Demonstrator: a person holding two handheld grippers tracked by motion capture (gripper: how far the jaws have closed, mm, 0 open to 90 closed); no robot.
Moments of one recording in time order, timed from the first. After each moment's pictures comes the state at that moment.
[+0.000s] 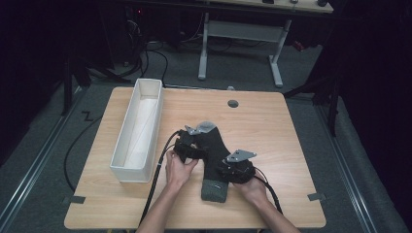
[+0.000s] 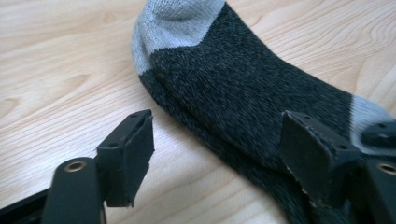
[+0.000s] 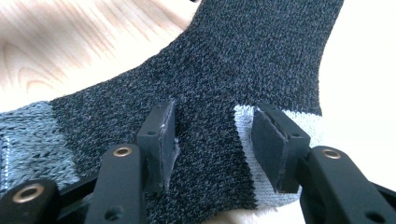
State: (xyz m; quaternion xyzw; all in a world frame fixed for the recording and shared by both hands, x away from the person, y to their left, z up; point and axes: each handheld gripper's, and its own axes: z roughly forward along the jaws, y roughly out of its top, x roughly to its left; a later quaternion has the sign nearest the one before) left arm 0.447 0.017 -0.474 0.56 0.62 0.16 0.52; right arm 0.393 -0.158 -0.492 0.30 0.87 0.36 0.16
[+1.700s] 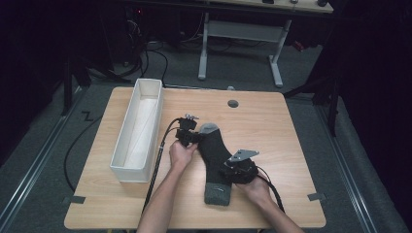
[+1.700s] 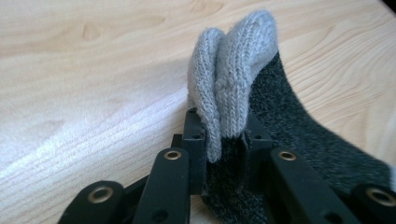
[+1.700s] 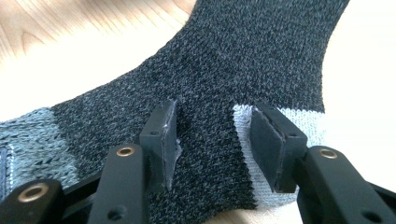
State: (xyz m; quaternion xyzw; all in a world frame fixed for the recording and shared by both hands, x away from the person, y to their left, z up) left arm 0.502 0.026 -0.475 0.53 0.64 0.08 0.55; right arm 0.394 -0.166 -0.487 0.30 0.88 0.35 0.13
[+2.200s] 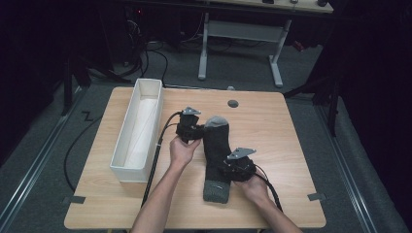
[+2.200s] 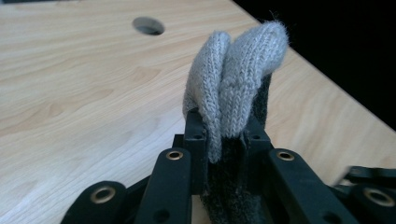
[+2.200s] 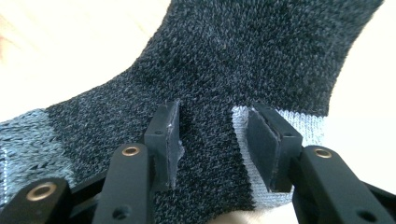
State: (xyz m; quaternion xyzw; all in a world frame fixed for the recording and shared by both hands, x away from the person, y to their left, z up) left arm 0.471 0.022 -0.414 0.53 0.57 0.05 0.63; right arm 0.399 -0.158 -0.487 0.31 0.88 0.34 0.14
